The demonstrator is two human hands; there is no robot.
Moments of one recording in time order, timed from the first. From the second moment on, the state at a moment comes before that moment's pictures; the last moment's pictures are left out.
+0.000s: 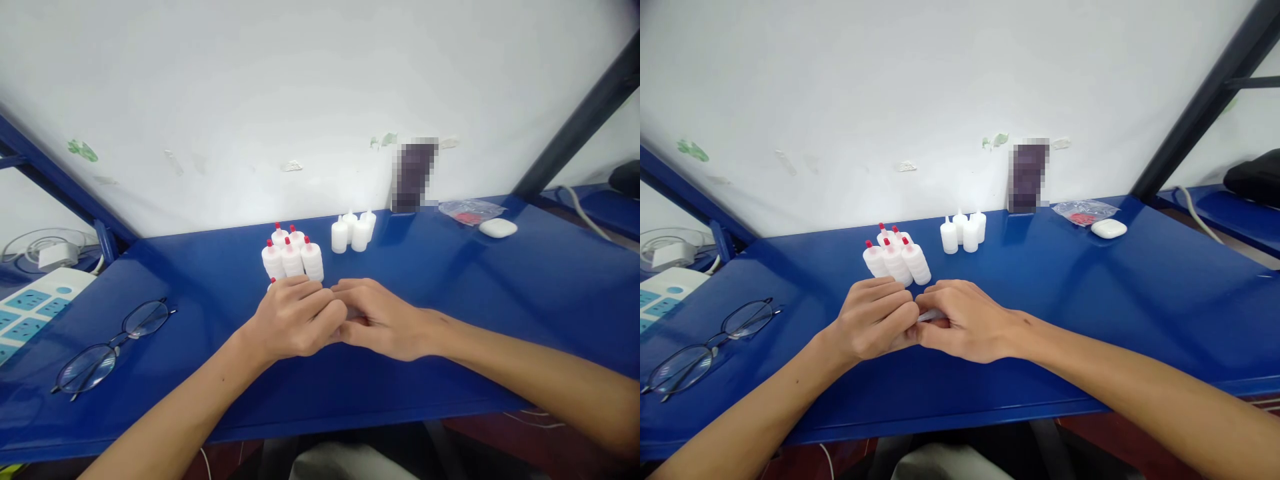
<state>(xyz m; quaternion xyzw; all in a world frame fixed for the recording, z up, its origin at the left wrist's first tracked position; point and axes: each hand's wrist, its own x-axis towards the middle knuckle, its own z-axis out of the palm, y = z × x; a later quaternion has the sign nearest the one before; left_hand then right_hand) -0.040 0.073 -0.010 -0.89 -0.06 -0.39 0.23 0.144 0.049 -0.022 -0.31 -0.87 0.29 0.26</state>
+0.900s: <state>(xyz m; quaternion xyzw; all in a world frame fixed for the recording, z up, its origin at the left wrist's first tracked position) -0.039 0.073 -0.012 -0.89 0.00 -0.41 0.19 0.146 0.041 -0.015 -0.30 -0.89 0.26 0.21</state>
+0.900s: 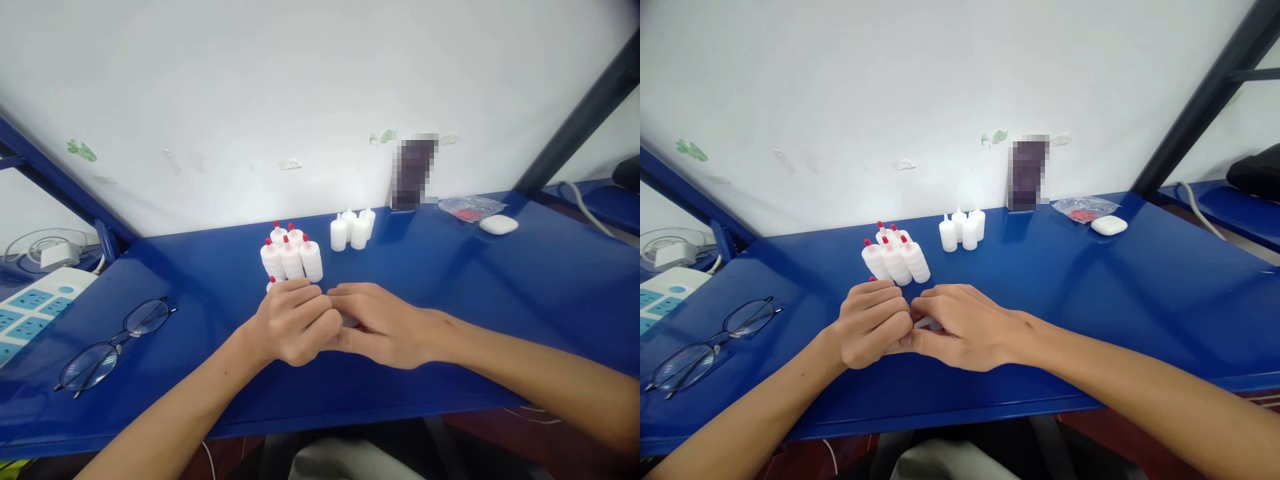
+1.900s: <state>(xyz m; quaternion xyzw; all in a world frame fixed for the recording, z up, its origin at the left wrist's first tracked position) -0.037 0.072 -0.022 -0.90 -0.04 -0.40 0.16 0.156 0.046 -0.022 -0.24 -0.84 0.31 0.37</state>
